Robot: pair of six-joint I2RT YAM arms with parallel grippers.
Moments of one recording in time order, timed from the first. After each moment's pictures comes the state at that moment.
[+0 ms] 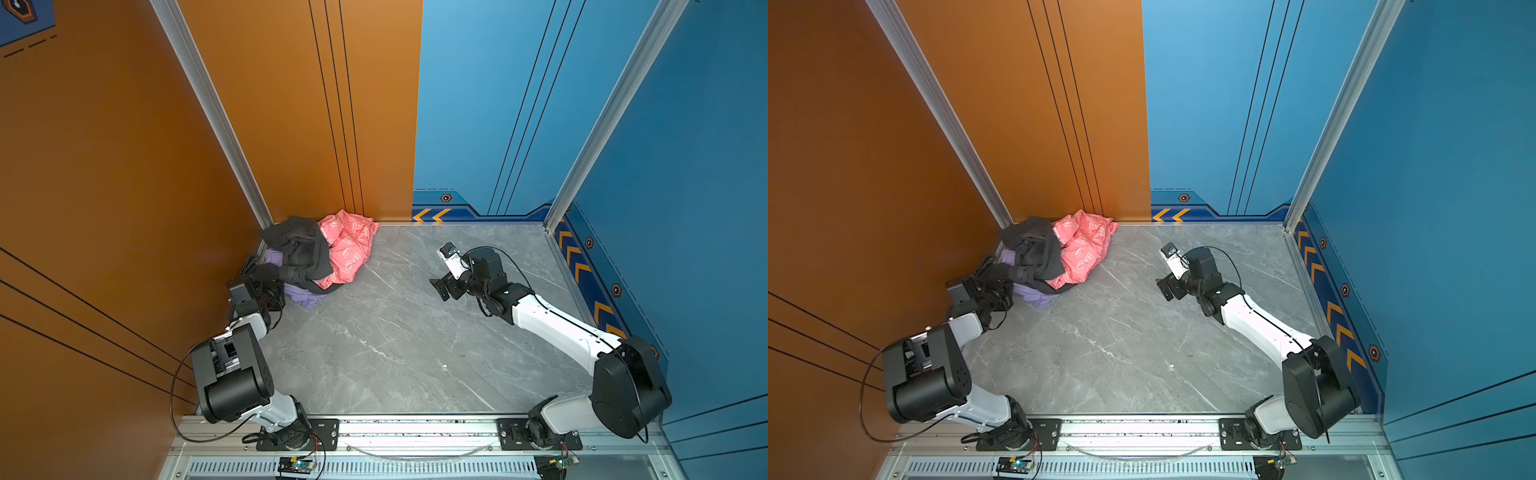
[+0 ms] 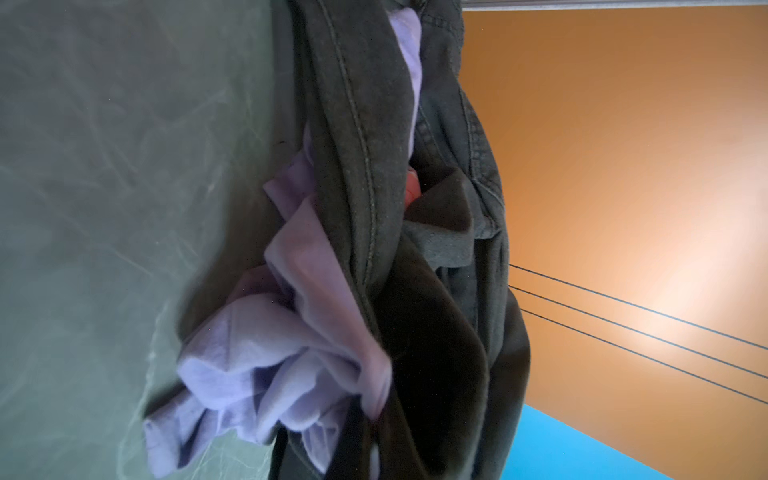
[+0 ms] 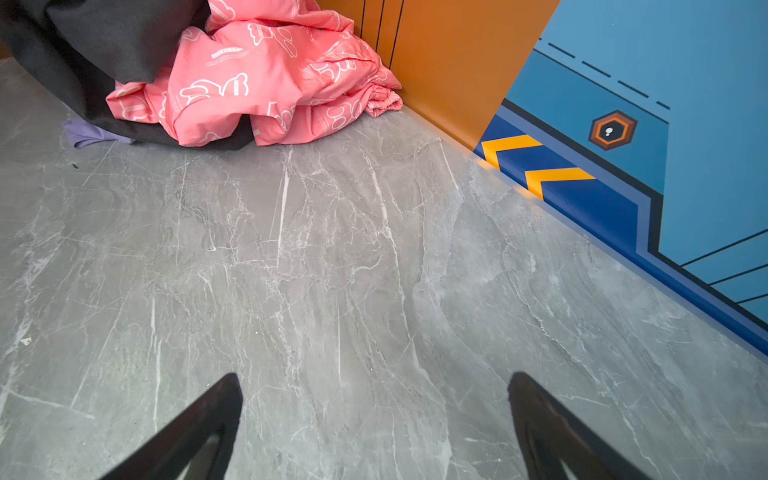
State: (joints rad) left arm 0.46 1.50 0.68 0.30 0.45 -1.41; right arm 0.49 1.44 0.98 -0.08 -0.08 -0.25
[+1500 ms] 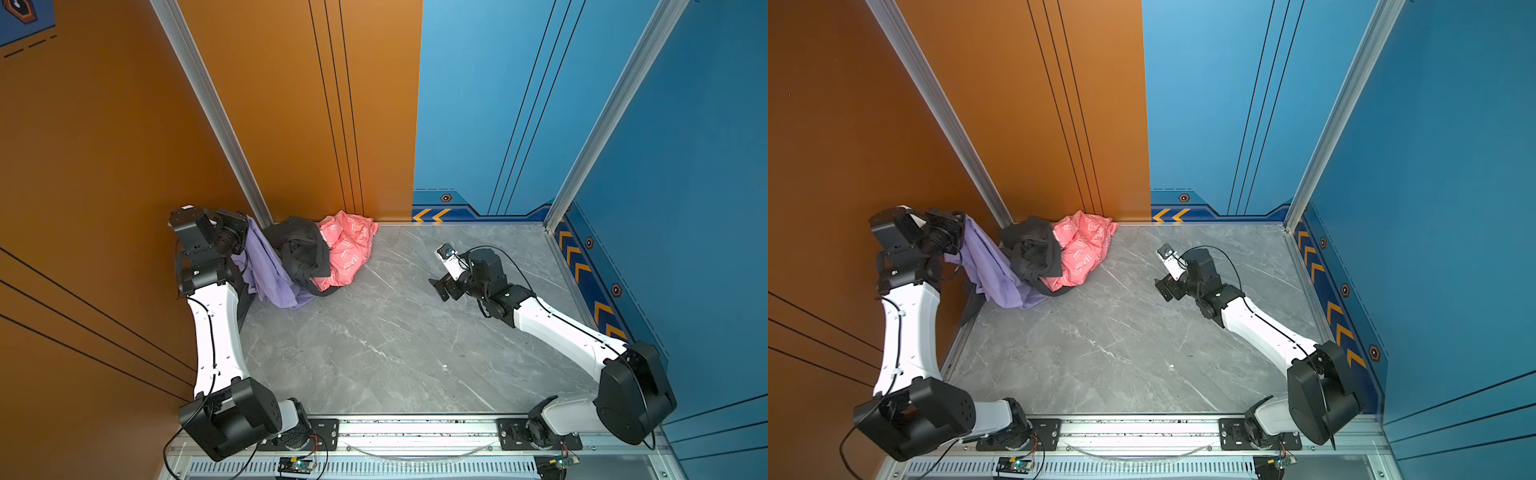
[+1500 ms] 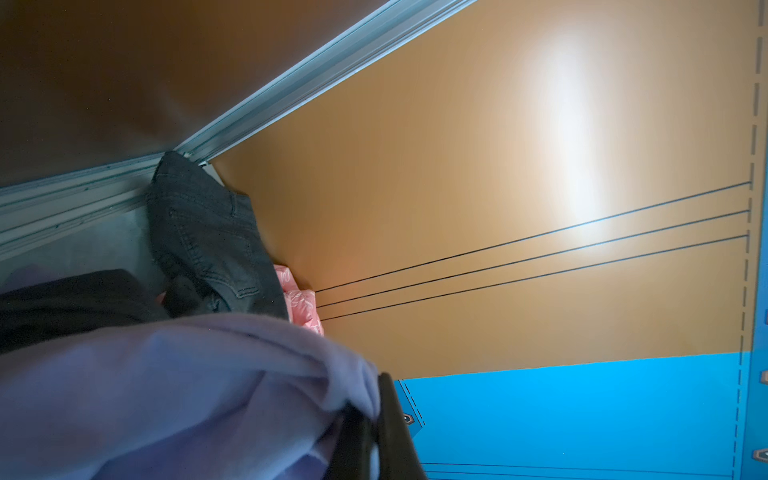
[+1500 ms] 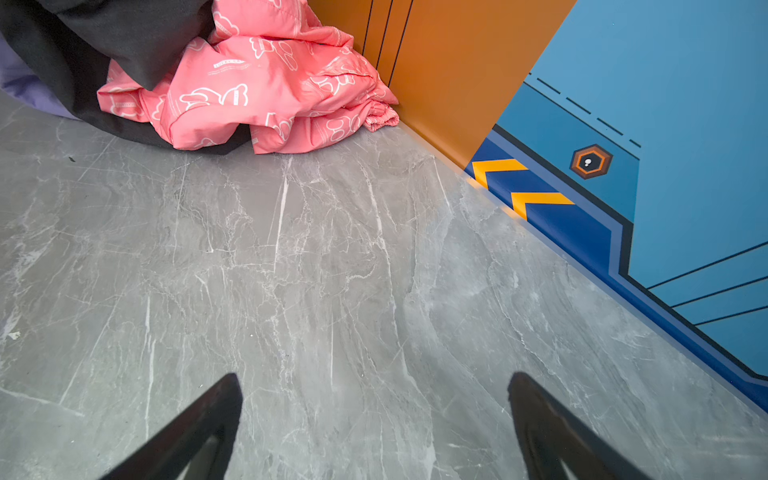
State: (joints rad) left arm 0.44 1.32 1.42 -0.29 0.35 -1.05; right arm 0.52 1.41 0.98 -0.08 -0.04 -0.30
